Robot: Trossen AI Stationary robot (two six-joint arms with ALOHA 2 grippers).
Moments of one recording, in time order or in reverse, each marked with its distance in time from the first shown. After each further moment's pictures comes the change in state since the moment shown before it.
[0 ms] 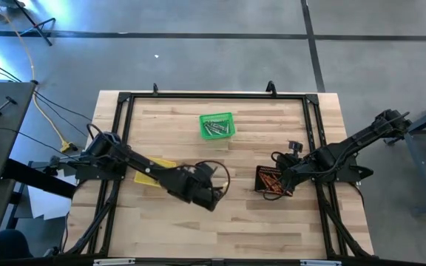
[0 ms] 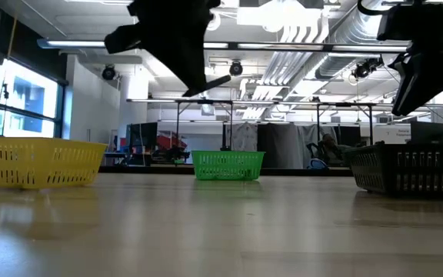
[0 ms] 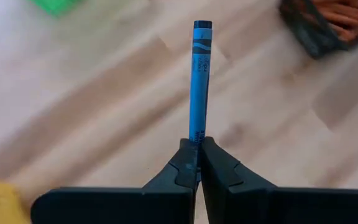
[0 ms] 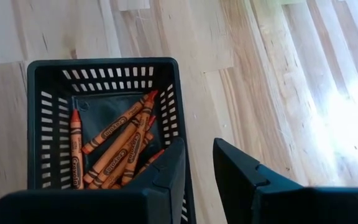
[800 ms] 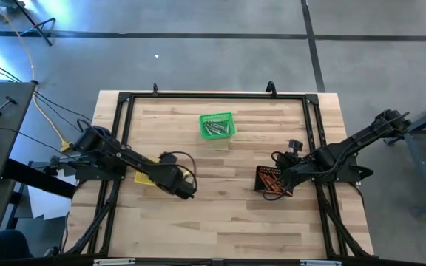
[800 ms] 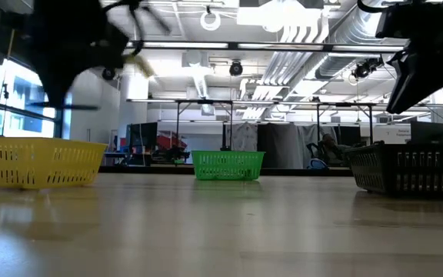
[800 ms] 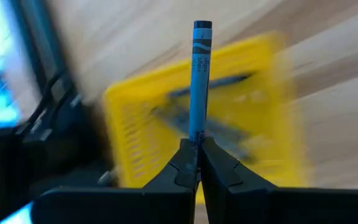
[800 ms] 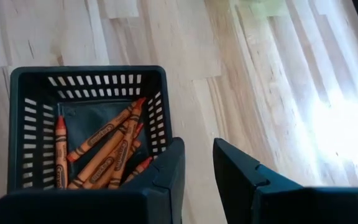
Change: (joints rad) left arm 0.024 -0.124 -0.215 -0.589 0.244 -0.256; right arm 0.000 0.002 0.000 0.001 0.056 -0.010
